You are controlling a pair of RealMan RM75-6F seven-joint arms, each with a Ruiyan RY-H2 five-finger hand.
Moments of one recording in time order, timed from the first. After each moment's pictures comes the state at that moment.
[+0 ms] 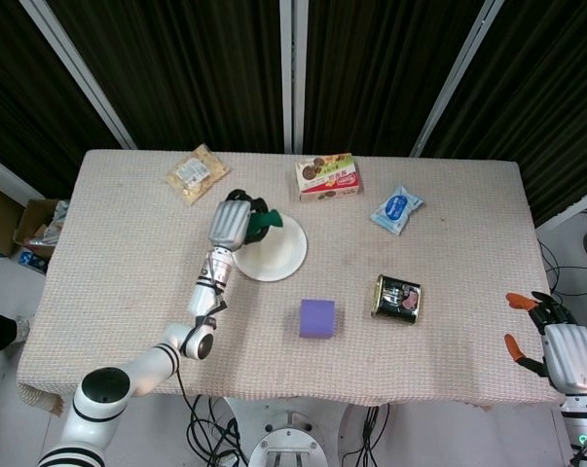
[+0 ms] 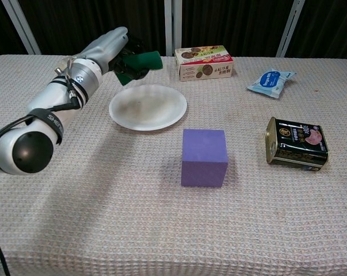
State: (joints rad) left arm -0.98 -2.12 -0.39 -0.57 1.19 1.00 -0.18; right arm 0.03 -1.14 0.02 -1.57 -1.57 1.53 0.17
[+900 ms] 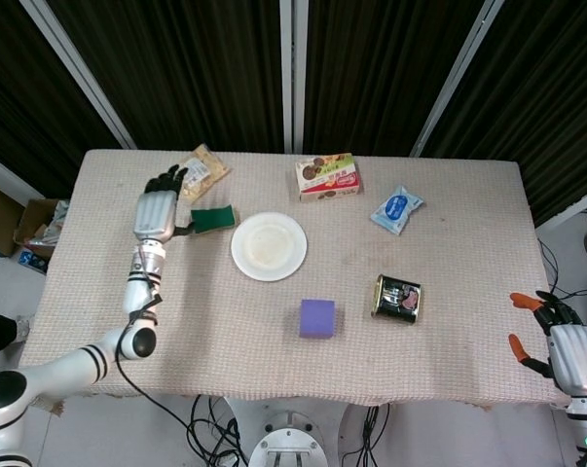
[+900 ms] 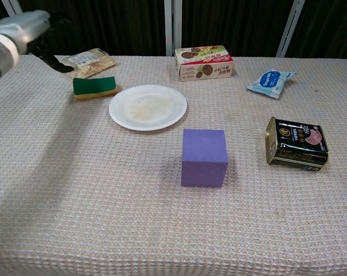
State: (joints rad) left arm -0.72 -1.68 -0.40 -1.14 0.99 1.05 0.32; right arm 0.02 -1.13 0.02 -1.55 -1.59 1.55 0.21
